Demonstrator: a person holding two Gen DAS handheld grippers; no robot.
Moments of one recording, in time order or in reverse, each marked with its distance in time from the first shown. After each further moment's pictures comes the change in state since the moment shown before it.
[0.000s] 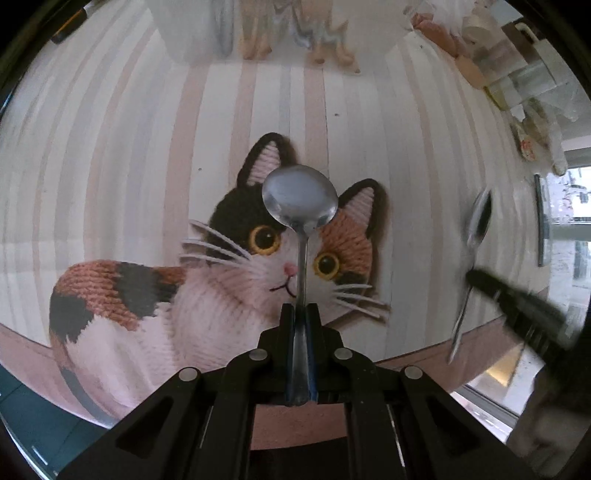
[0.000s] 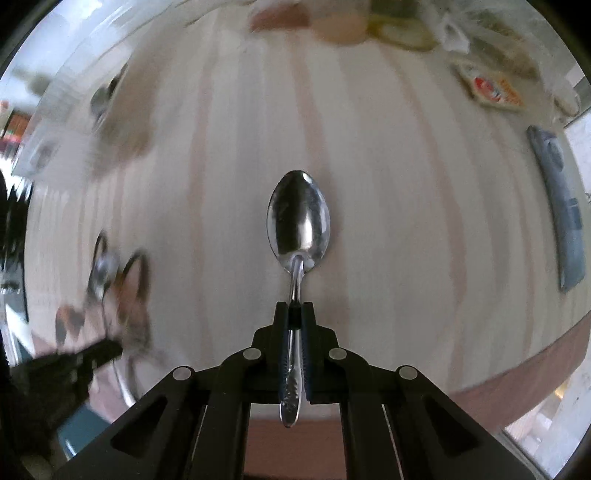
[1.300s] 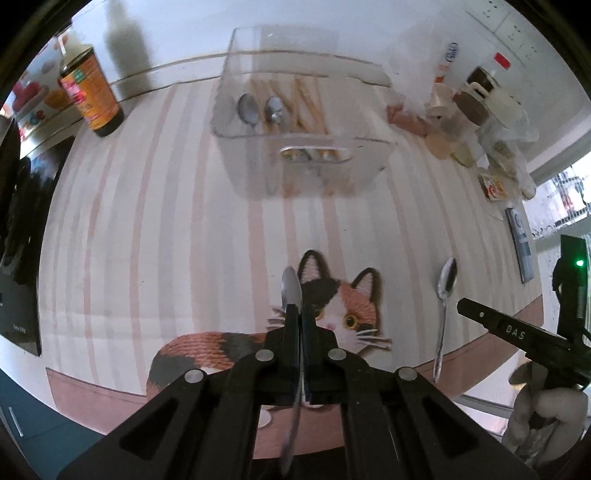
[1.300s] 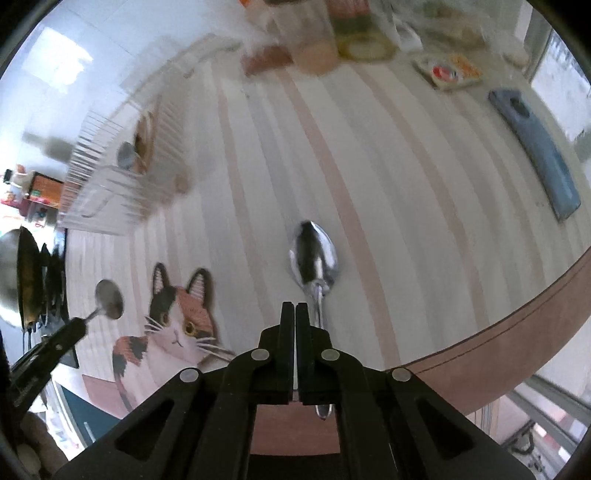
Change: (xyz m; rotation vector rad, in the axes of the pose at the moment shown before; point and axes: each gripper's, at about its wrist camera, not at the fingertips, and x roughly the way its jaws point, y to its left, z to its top) left arm -0.105 0.025 0.001 0.110 -0.284 0.075; right arm -0.036 0.009 -0.021 0.212 -0.102 0.123
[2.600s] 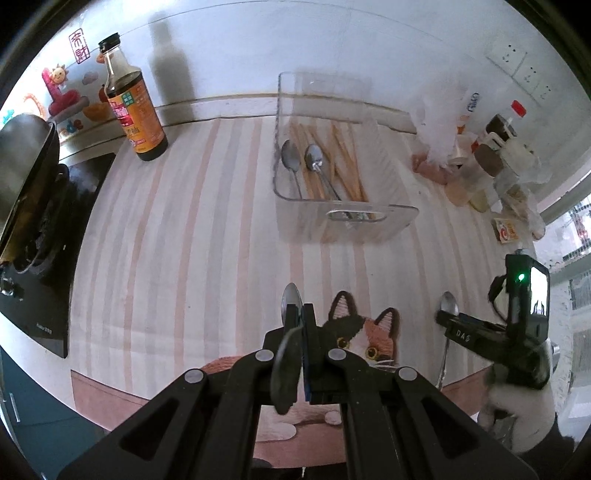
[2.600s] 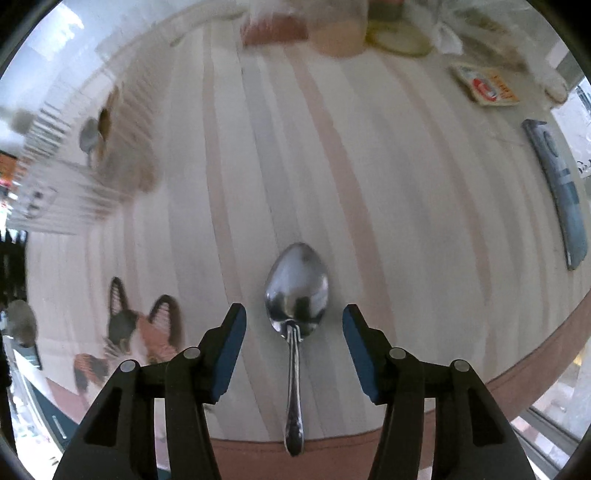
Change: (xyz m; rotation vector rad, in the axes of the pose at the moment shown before) left arm -0.048 0.022 0.011 -0.057 -0.127 0.071; right arm 0.045 0.028 0.024 -0.085 0.032 -0.155
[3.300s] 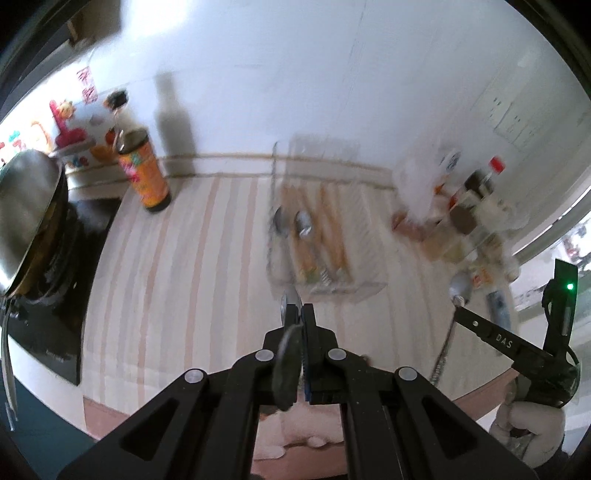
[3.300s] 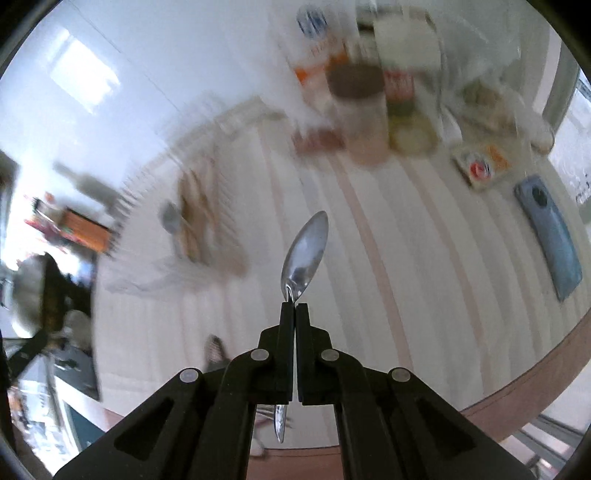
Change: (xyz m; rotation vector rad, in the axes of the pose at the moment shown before) left arm -0.062 0.000 0.052 -0.010 -0.131 -0.066; right arm -0.113 0.003 0.021 0.047 -0.253 0.229
